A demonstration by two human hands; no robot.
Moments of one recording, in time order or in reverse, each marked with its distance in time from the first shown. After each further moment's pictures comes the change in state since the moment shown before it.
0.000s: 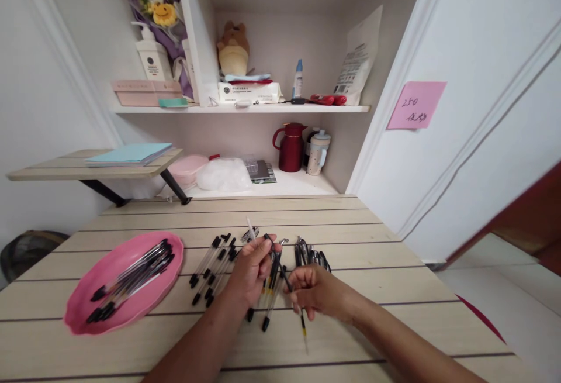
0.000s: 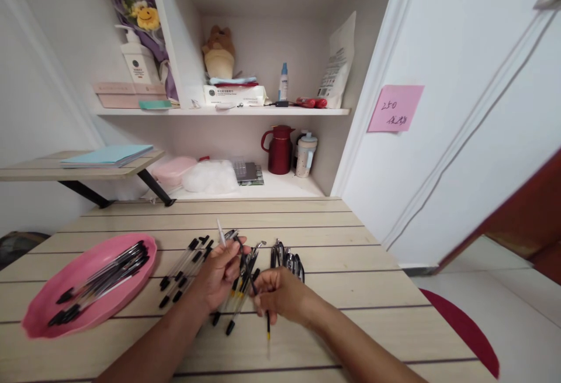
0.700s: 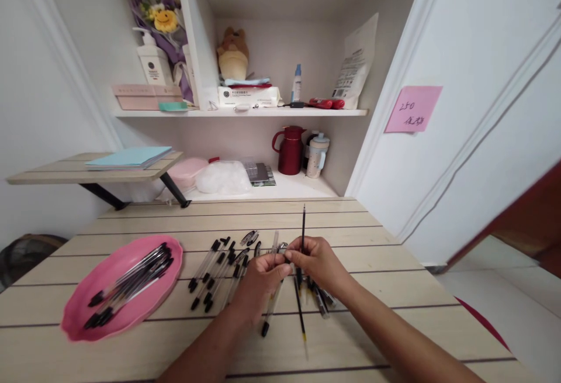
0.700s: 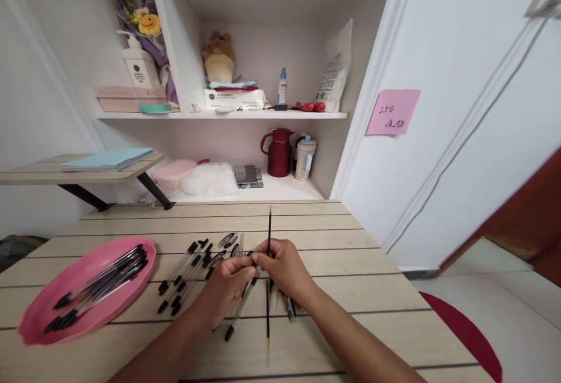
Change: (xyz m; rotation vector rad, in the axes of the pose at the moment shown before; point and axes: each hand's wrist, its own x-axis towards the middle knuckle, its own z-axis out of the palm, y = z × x) left_hand -0.014 -0.007 0.010 0.425 -0.121 -0.045; right_hand 0.022 -0.031 -0.010 -0.125 0.457 -0.333
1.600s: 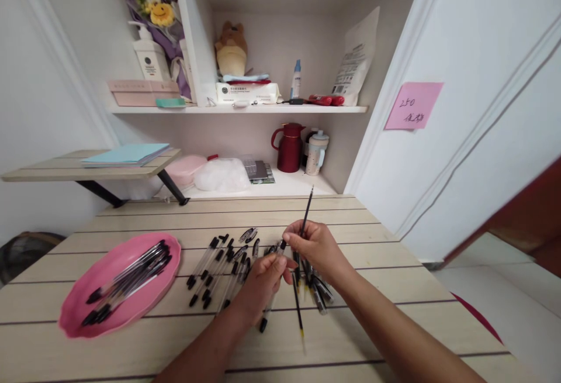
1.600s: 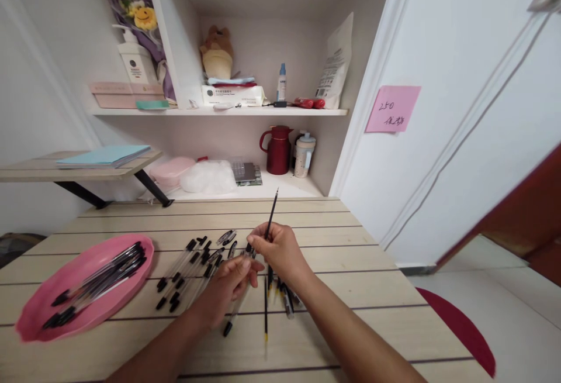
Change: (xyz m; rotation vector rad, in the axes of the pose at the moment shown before) left_hand -0.007 0.001 0.004 -0.005 -0.102 0.079; right_hand 0.006 -0.027 -0.003 0.066 0.078 -0.032
